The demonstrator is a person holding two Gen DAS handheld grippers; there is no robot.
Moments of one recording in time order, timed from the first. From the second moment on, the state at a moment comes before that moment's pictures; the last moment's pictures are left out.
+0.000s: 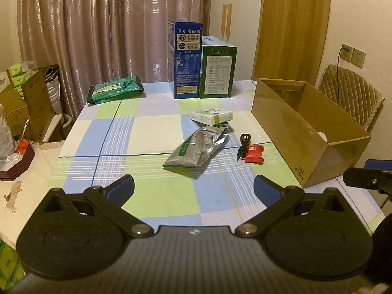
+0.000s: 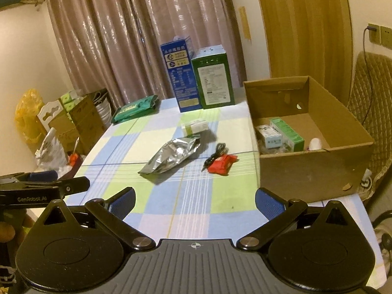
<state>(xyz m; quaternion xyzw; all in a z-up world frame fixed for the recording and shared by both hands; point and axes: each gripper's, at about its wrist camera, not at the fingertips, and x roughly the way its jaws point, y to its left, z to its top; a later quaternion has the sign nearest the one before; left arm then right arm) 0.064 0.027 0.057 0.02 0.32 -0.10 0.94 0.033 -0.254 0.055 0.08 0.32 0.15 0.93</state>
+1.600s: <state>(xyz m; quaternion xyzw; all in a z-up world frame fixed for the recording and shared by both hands) 0.258 0.038 -0.058 0.03 0.33 -0.13 0.93 0.246 -0.184 -0.100 -0.05 0.35 0.02 0.94</state>
